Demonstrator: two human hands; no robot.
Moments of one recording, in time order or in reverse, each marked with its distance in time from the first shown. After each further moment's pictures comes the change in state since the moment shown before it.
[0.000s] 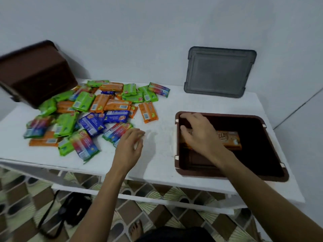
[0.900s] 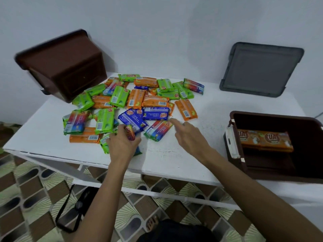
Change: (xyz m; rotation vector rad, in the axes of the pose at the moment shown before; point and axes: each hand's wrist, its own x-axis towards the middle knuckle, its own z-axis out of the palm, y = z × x) left_hand 0.012 -0.130 -0.106 0.099 0.011 -0.584; right_hand 0.050 -0.127 0.148 -0.100 -0.205 -0.038
